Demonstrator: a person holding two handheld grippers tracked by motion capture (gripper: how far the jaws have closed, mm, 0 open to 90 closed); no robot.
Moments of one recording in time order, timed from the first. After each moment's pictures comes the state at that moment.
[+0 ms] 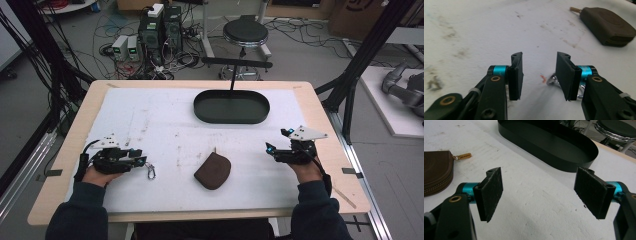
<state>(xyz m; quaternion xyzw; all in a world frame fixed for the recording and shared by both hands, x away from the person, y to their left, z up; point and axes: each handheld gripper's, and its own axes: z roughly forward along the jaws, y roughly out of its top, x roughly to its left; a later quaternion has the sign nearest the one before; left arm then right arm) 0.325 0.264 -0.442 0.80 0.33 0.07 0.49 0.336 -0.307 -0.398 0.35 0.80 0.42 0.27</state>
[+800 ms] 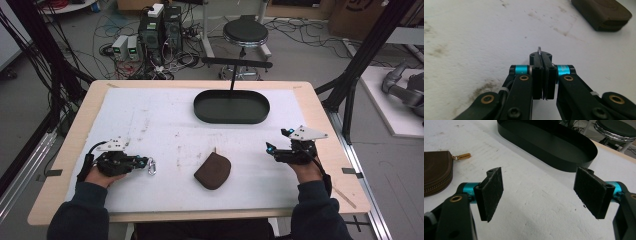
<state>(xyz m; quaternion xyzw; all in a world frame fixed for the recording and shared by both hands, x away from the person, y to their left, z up) 0.324 0.254 -0.443 0.82 0.33 0.08 0.47 0.336 -0.307 -0.397 0.35 0.79 0.42 0.27</state>
